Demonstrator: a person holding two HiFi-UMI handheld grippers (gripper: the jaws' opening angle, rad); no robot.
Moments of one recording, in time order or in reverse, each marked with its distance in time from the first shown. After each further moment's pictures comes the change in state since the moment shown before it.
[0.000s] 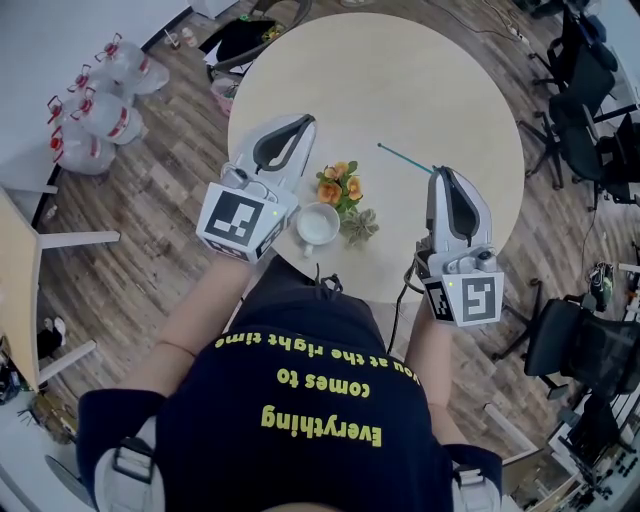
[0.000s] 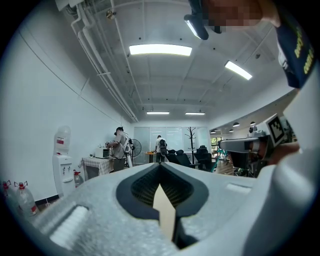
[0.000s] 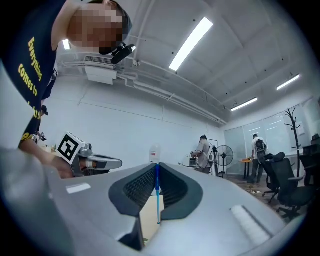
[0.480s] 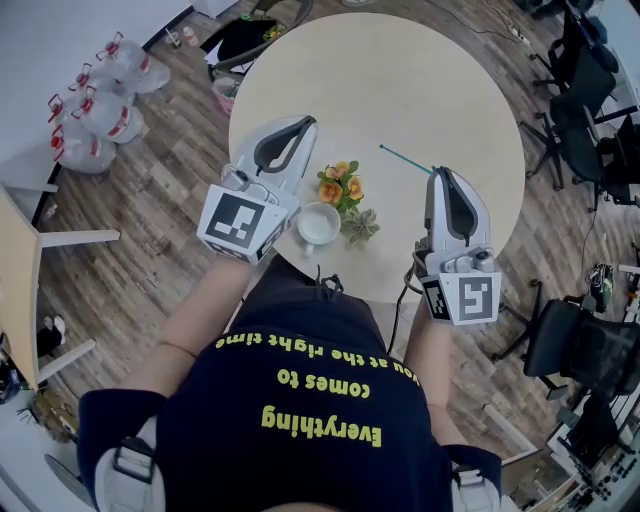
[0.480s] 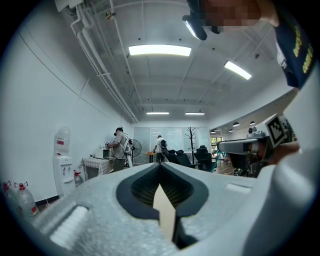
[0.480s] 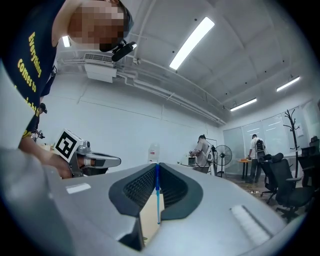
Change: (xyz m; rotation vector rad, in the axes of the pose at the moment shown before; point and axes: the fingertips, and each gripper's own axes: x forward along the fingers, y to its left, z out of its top) left arm -0.002 0.000 0.000 0.004 -0.005 0.000; right arm 0.002 0.002 -0.004 -0.010 0.014 -0.015
